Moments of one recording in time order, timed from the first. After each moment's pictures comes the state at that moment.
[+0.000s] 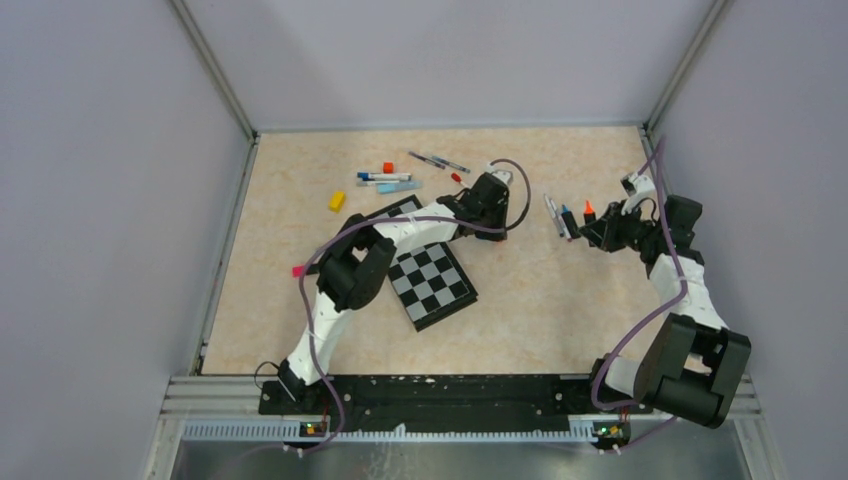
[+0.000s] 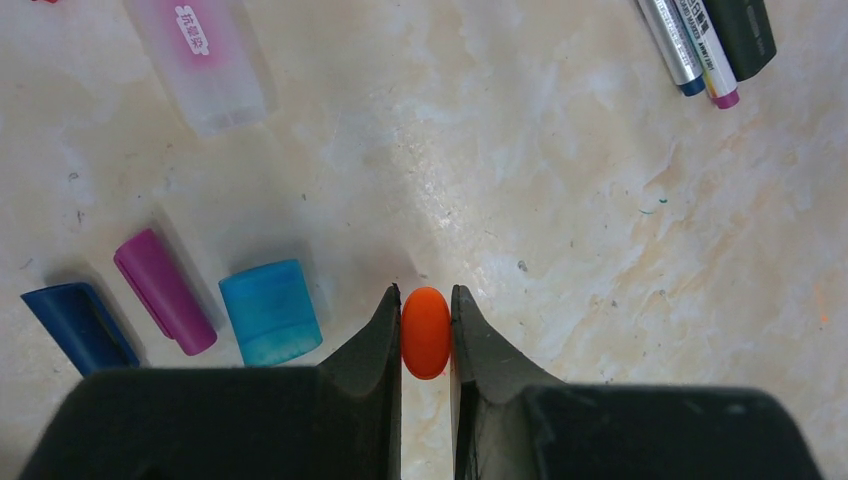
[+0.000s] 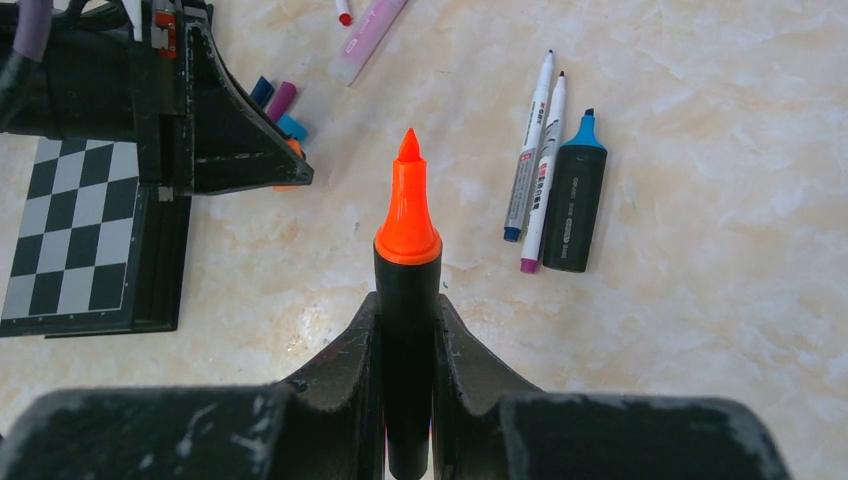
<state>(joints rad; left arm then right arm) -0.82 2.24 1.73 -0.26 0.04 -0.50 -0.36 1.22 0.71 -0.16 -0.86 -0.20</state>
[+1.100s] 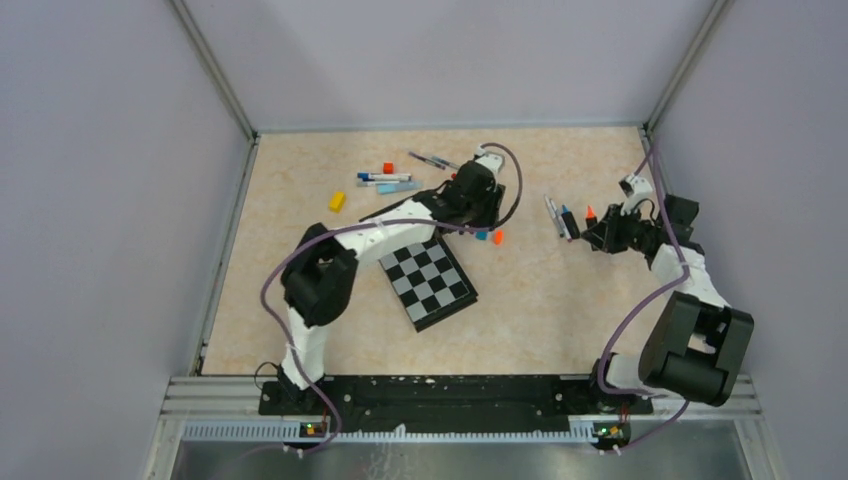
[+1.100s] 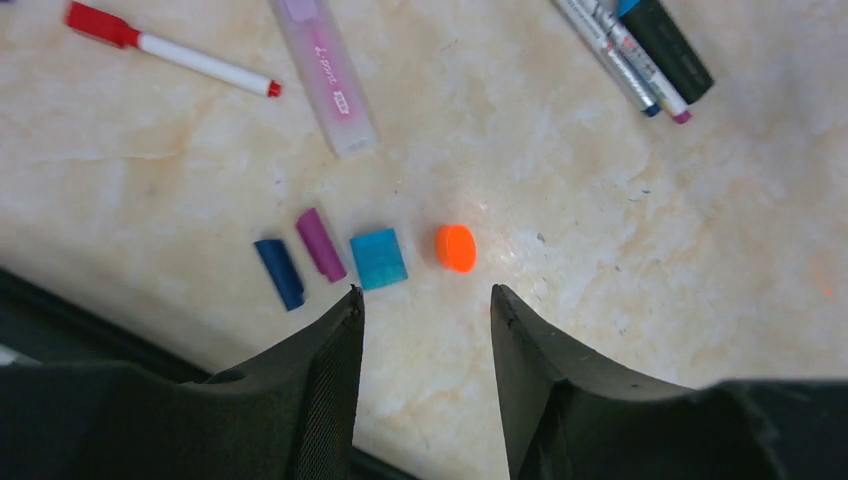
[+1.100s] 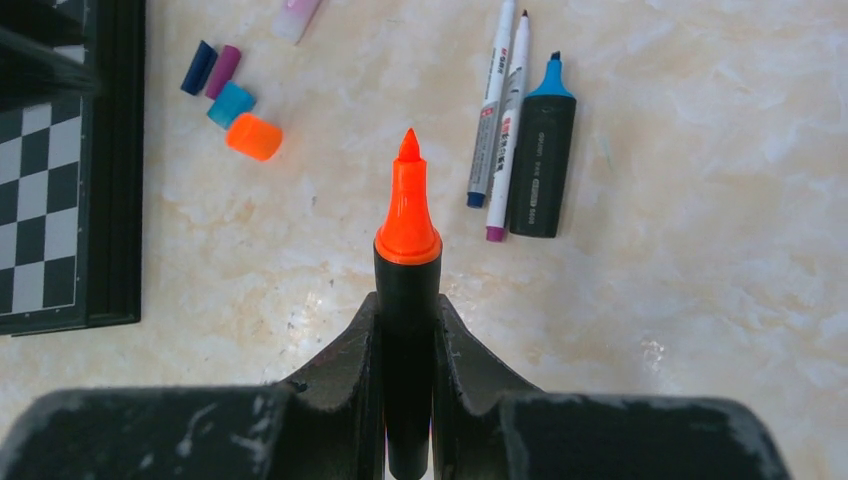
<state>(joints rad) -0.81 2.07 1.66 -0.28 -0.09 -0.34 -0.37 1.30 0.74 -0.20 -0.82 -0.24</state>
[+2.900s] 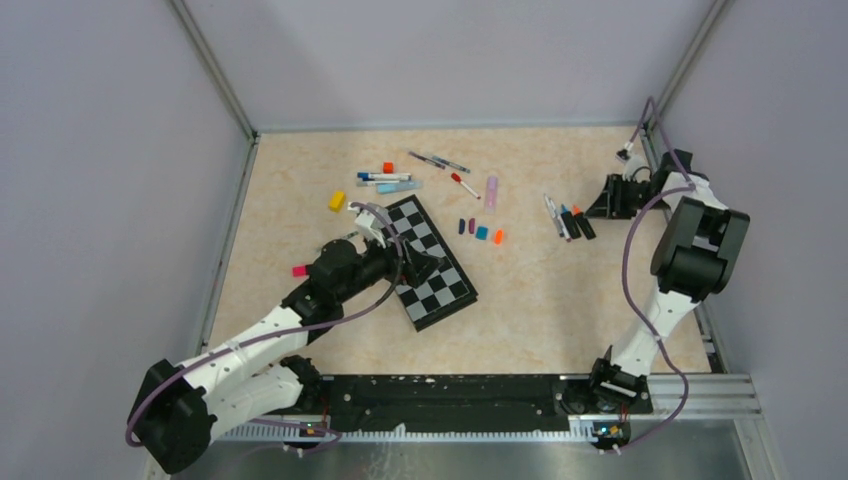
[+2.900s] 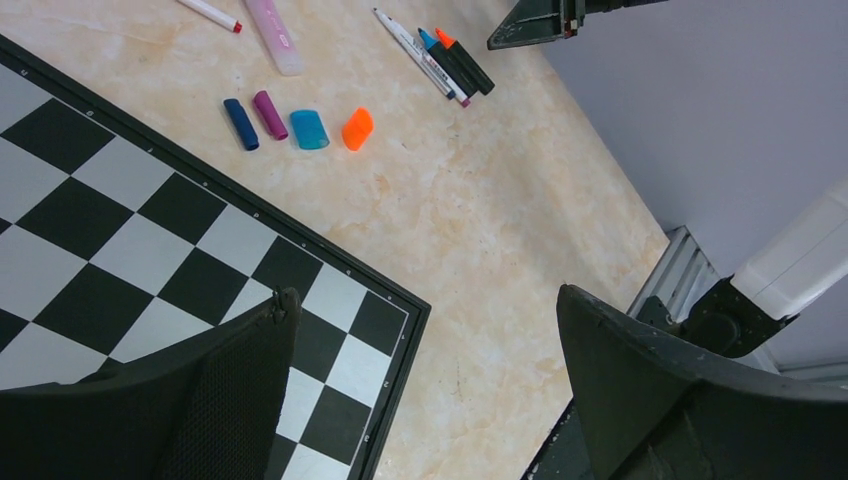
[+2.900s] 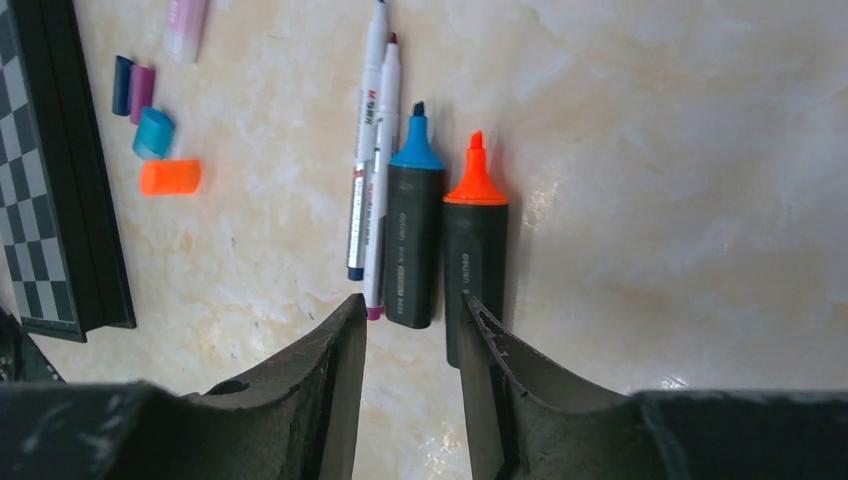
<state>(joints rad) -0.68 0.95 0.51 0.28 0.19 -0.55 -0.38 2.03 1.44 -0.69 -0.81 -0.39</state>
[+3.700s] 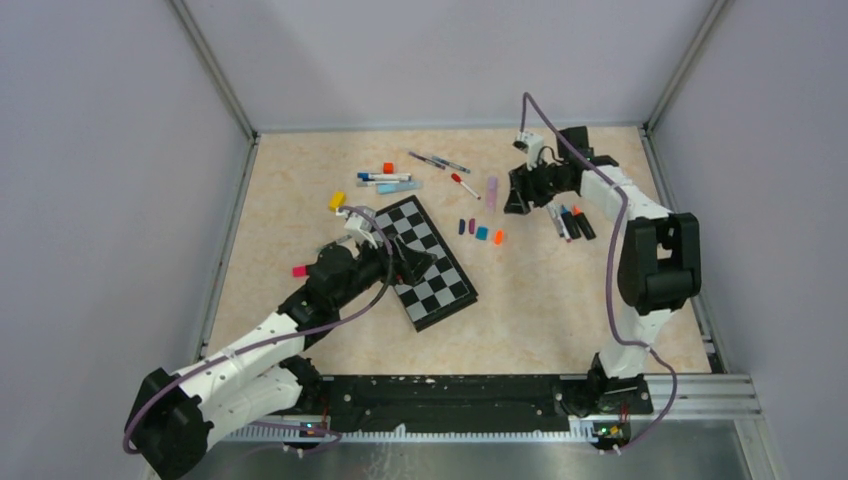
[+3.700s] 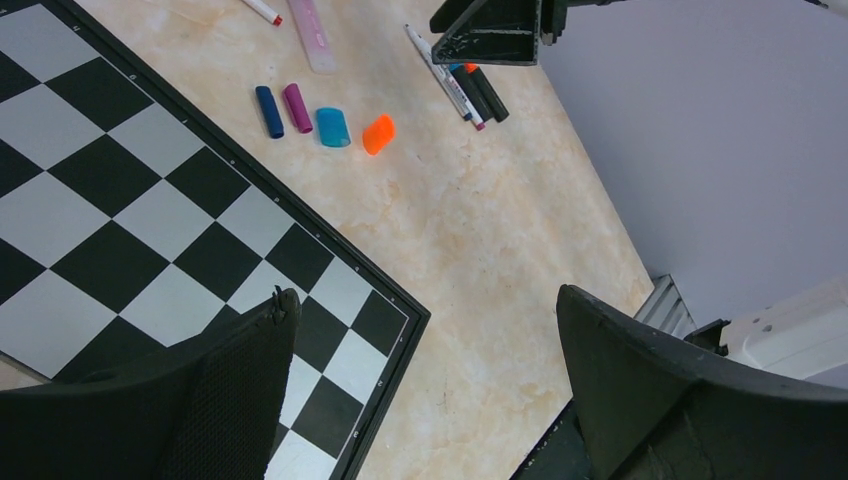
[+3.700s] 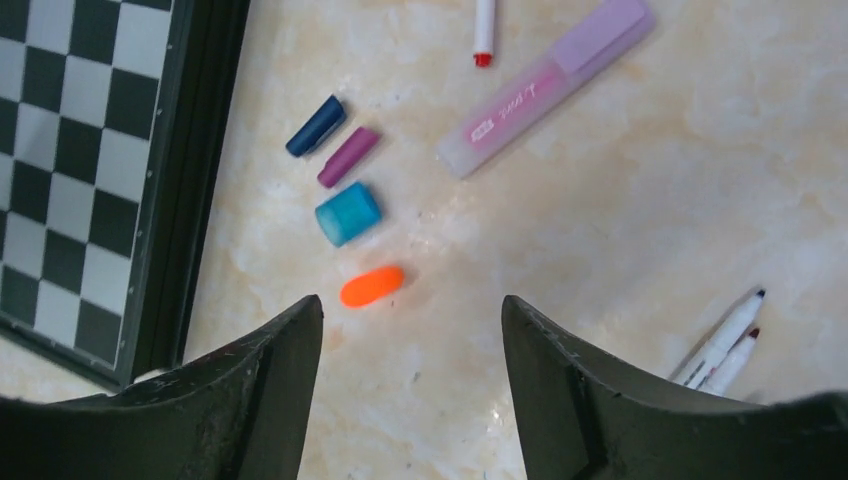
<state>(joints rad) -0.67 0.89 0.46 0.29 0.11 -0.68 0.12 1.82 1.39 -0.57 -0.65 -0.36</state>
